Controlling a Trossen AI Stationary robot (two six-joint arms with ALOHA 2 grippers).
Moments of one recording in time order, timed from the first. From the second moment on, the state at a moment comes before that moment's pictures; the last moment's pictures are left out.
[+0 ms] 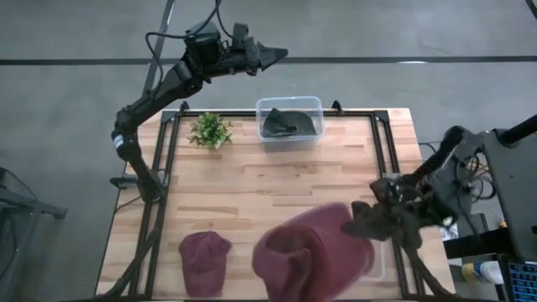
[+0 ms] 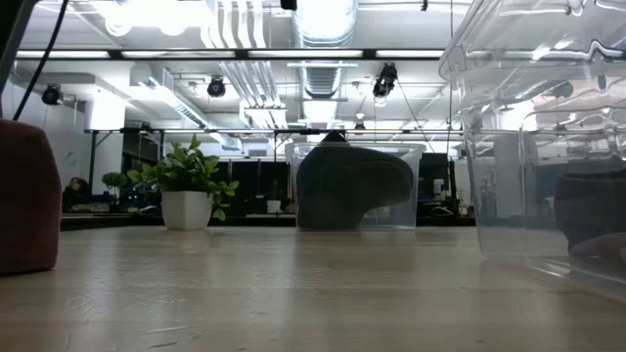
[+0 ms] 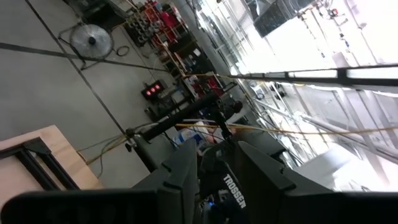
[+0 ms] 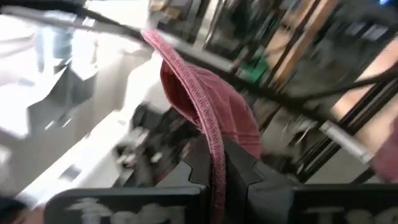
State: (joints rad) left arm 0.53 1.68 2.04 -0.19 0.37 -1.01; right arm 0.83 1.23 1.35 0.07 0.62 1.11
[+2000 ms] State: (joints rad) left arm 0.53 1.66 2.01 -0.21 0.43 -0.99; right arm 1.33 1.29 0.78 0.09 1.57 1.68
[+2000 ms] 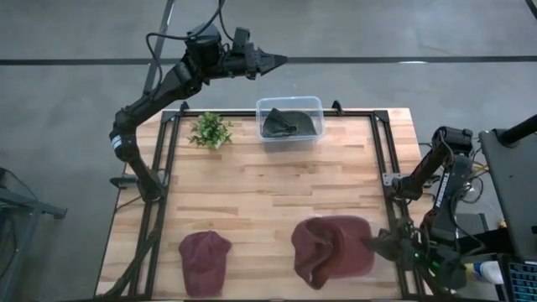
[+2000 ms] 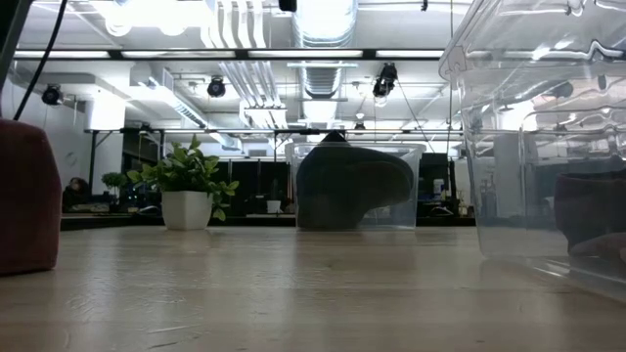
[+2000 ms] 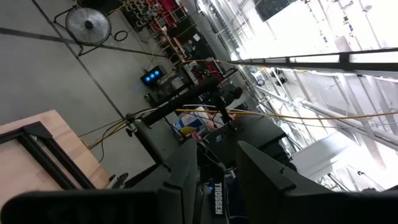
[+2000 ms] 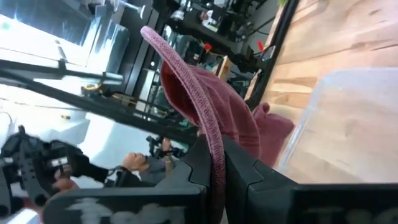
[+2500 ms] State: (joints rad) left arm 0.53 1.66 1.98 -0.21 0.40 -0.97; right arm 1.34 1.23 0.64 0.08 1.48 1.81
